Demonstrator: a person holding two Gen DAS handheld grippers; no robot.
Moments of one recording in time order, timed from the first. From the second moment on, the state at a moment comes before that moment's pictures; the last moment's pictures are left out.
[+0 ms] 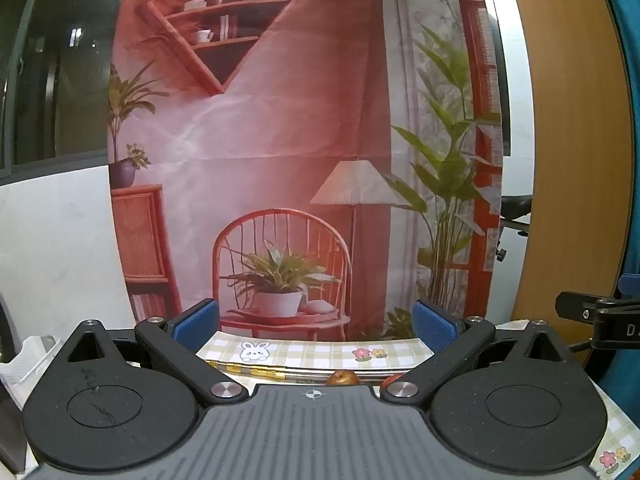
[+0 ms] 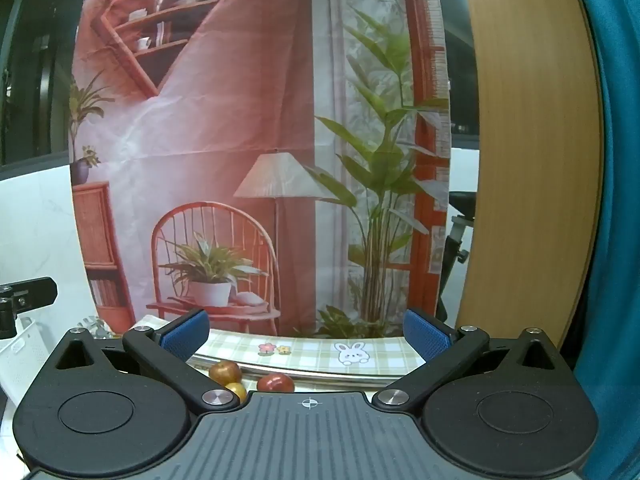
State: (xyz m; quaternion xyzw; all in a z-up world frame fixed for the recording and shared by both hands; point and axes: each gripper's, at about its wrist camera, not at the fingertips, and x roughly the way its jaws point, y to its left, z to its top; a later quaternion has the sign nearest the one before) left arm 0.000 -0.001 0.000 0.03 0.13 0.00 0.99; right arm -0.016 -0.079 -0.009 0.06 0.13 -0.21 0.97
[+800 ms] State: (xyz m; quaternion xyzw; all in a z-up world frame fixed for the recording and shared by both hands) left arm -0.004 -0.001 -0.003 0.06 0.12 0.01 0.99; right arm -0.021 -0.079 -0.010 0.06 0.13 -0.21 0.97
